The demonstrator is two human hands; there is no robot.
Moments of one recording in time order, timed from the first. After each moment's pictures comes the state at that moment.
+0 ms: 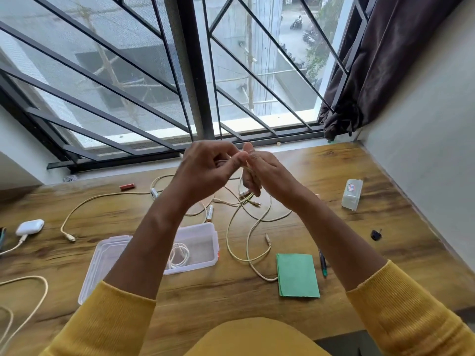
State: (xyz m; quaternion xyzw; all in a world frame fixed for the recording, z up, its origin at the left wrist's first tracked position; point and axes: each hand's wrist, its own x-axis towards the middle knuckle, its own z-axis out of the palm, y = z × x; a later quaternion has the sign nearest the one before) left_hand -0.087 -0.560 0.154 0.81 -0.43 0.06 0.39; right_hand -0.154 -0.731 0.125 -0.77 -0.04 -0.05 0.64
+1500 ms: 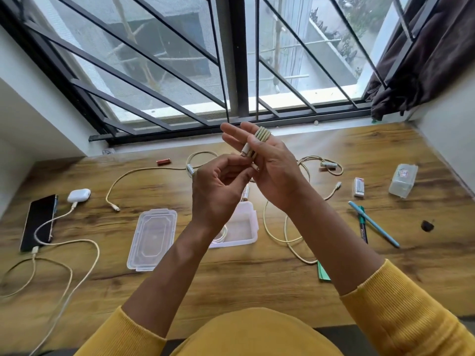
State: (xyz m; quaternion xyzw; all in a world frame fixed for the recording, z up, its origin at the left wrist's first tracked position) left_hand -0.128 -0.494 0.097 0.75 -0.19 0.04 0.64; right_hand -0.129 -0.636 0.116 -0.46 -0.02 0.00 0.89
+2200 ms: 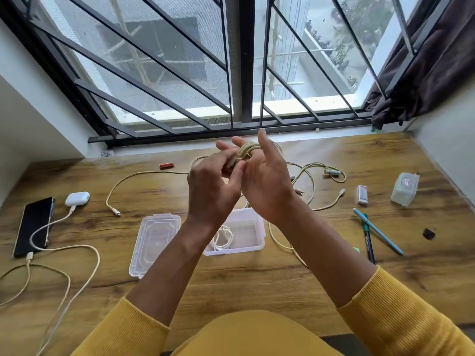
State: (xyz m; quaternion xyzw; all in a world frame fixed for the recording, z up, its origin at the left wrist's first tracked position) left_hand -0.094 -0.472 0.096 0.85 -0.23 0.23 0.42; right_hand -0.116 -0.592 0.113 -0.38 0.04 0.05 0.92
